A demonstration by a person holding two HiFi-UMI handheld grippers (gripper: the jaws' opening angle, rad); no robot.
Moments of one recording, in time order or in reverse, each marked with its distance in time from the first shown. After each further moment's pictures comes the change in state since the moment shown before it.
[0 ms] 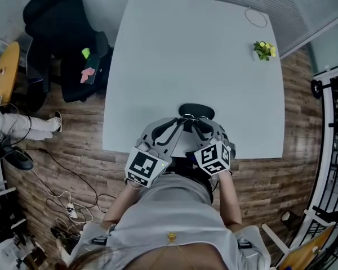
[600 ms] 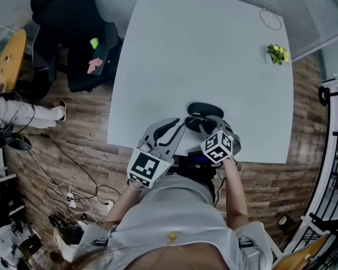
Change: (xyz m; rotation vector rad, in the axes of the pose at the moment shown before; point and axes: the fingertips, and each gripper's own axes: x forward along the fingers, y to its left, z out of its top) left arm -0.013 0.018 -0.015 -0.038 0.028 0.064; right arm 0.061 0.011 -0.059 -0.084 0.192 0.146
